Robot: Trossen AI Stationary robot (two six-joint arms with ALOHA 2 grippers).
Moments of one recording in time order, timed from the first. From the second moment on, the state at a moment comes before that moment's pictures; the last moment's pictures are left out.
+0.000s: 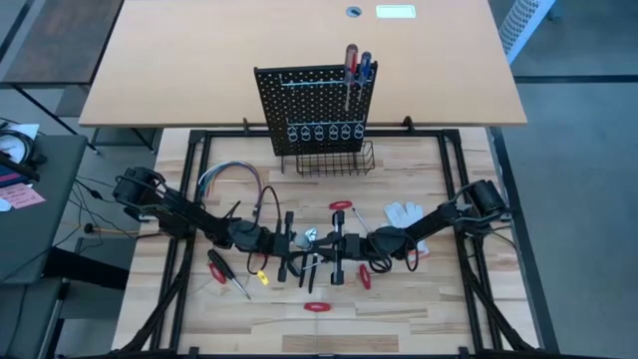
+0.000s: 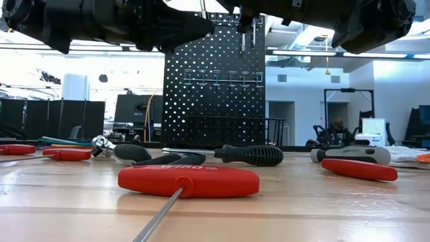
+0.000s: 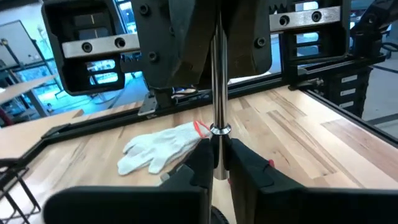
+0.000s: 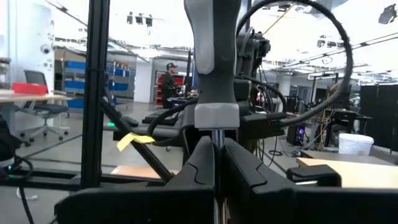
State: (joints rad) left arm -0.31 1.60 0.57 1.02 -0.24 0.24; right arm 0.31 1.92 0.88 1.36 0.31 -0.17
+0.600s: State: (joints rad) left arm -0.30 1.60 0.57 0.92 -0.28 0.19; right arm 0.31 1.79 0.88 0.95 0.37 -0.10
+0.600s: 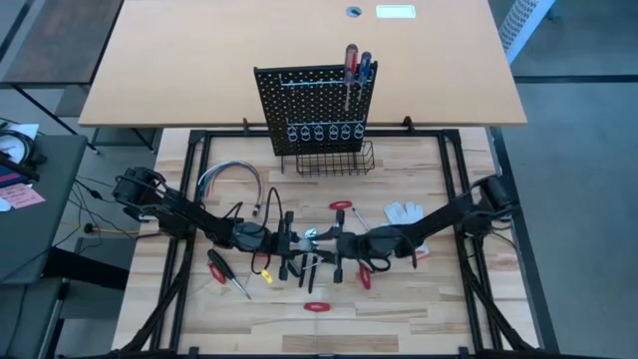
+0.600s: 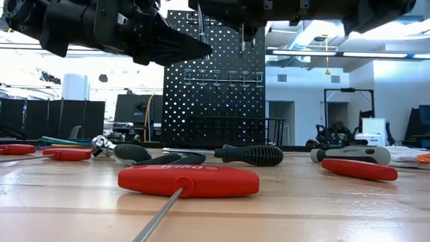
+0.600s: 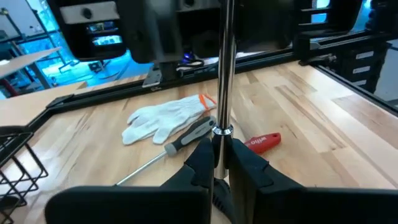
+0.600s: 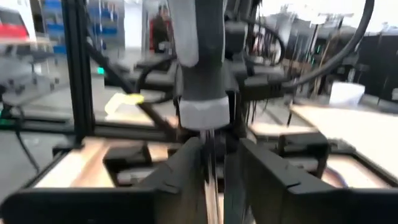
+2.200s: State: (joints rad) left arm -0.27 1.61 0.50 1.01 -0.42 0.14; right arm 0.23 1.54 1.03 0.42 0.65 0.02
